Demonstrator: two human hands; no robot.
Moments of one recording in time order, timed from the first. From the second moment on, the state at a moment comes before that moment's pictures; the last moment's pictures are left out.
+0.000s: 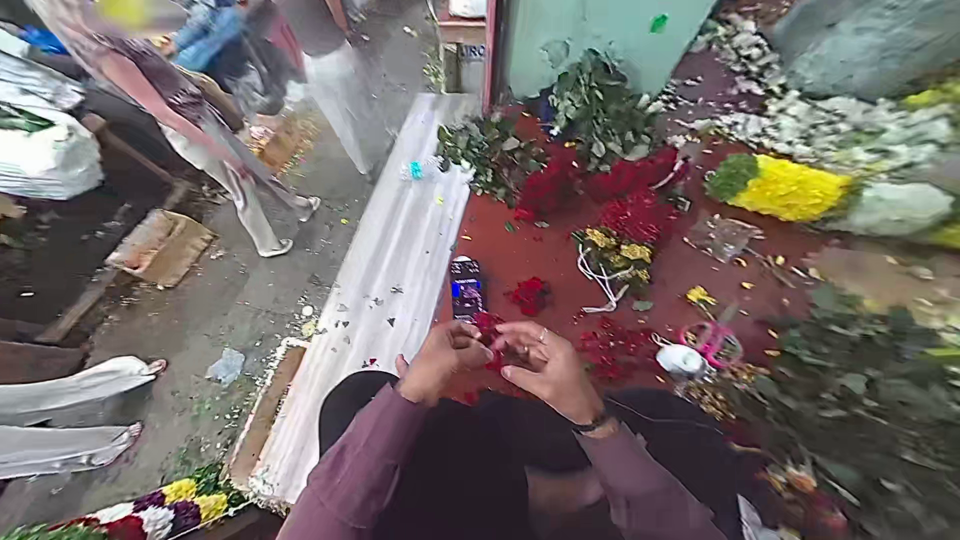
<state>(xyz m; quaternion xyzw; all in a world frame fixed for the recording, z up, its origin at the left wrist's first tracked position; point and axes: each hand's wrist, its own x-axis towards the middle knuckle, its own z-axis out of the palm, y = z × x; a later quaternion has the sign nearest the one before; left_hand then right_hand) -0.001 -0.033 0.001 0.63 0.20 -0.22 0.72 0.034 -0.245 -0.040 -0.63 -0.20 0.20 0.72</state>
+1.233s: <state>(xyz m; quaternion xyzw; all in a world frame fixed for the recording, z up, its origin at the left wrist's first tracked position) -0.006 -0.037 -0.017 0.76 0.13 -0.17 0.61 0.006 -0.208 -0.062 -0.62 0.05 0.08 0.78</state>
